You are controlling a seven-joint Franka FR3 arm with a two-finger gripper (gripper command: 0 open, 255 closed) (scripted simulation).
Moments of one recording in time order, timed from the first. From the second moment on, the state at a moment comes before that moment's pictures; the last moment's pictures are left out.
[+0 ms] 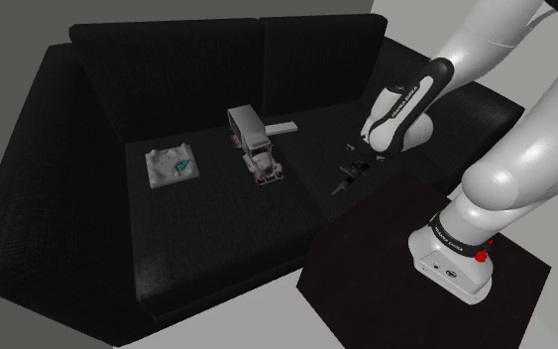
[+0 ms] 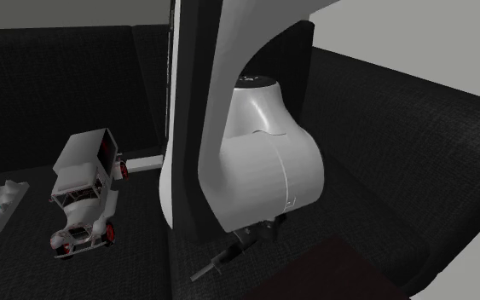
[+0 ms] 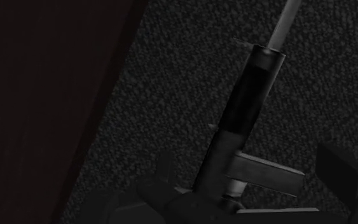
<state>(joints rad) -0.29 0.09 0.12 -2.90 -0.01 3.05 0.90</state>
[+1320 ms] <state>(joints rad) -0.23 0.24 0.04 -2.87 -0.06 3.17 0.95</state>
